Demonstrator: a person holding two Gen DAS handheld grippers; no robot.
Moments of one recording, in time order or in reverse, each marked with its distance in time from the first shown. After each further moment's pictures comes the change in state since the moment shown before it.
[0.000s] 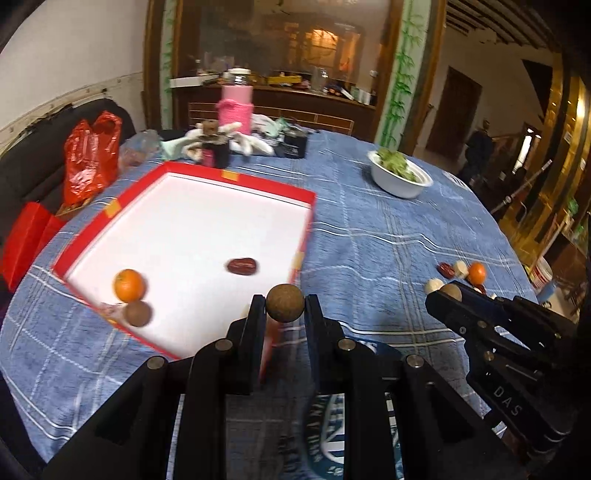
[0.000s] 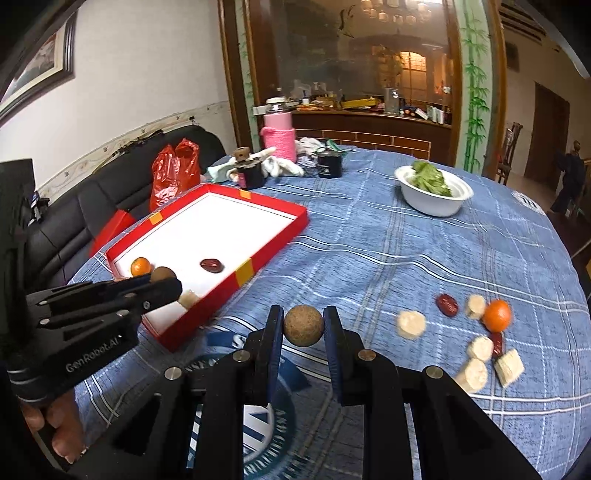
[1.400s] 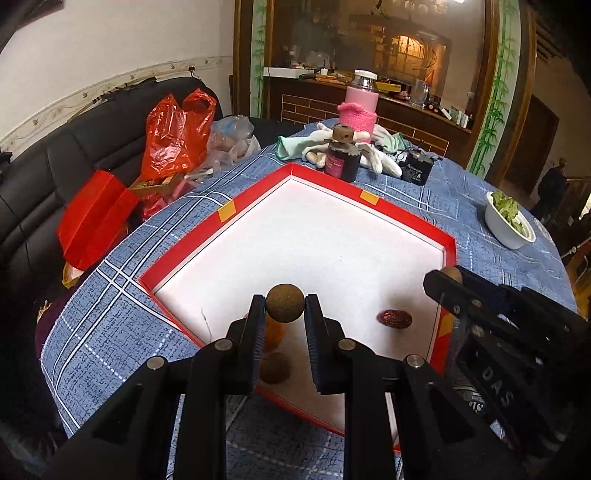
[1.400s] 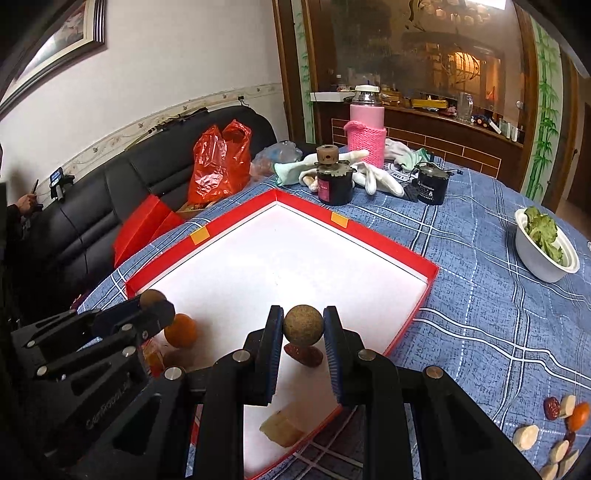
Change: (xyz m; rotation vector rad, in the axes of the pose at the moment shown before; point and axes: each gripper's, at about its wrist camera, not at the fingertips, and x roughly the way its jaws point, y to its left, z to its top) left arm 0.026 0.099 0.027 -0.177 0.003 0.261; right arm 0.111 0.099 0.078 -0.112 0.053 0.142
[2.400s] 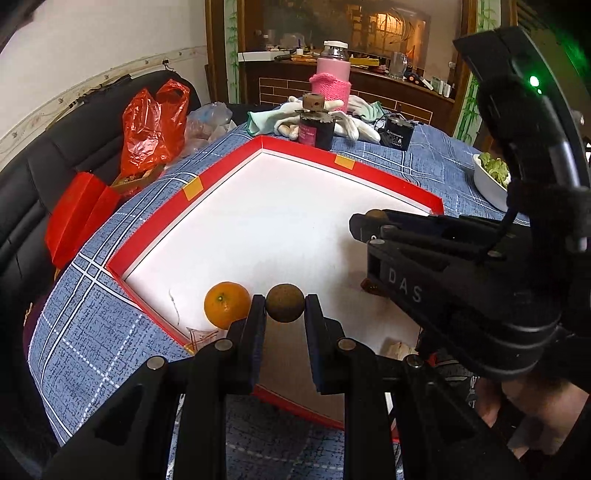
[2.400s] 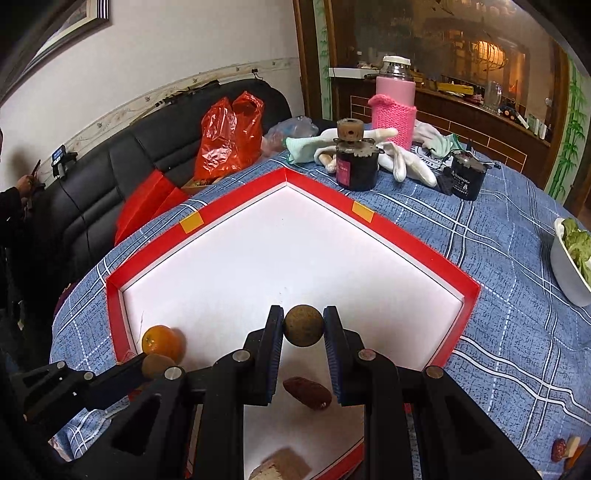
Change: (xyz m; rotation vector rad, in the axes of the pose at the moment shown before) left arm 0.014 -0.023 -0.014 0.096 0.074 -0.027; right arm 0.057 0.003 0.019 -0.052 0.104 0.046
